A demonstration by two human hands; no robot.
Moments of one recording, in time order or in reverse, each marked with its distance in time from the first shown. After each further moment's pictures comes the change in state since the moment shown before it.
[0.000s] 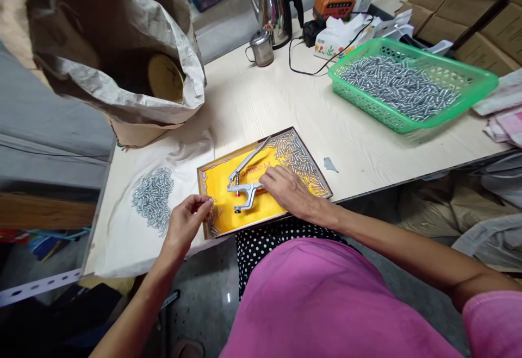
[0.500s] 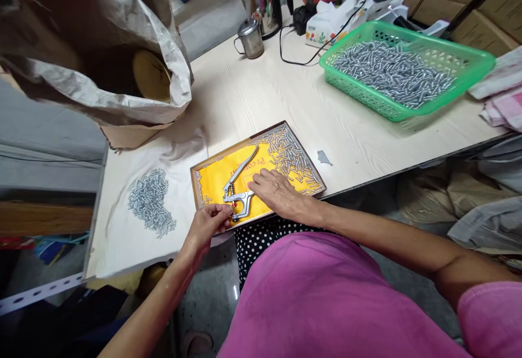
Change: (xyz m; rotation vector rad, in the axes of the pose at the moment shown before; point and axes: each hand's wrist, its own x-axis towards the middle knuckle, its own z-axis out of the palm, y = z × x) left_hand -0.009 -0.004 0.048 -0.310 -0.255 -0.367; right_hand 0.002 -0.014 0.002 0.030 -0.249 0.007
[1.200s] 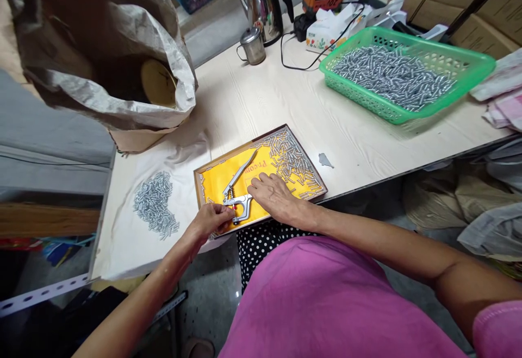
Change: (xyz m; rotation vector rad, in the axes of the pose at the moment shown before) left_hand 0.019 0.011 -0.012 0.426 -0.169 0.004; right_hand 0.001 -0.013 0.000 -0.018 -0.009 0.043
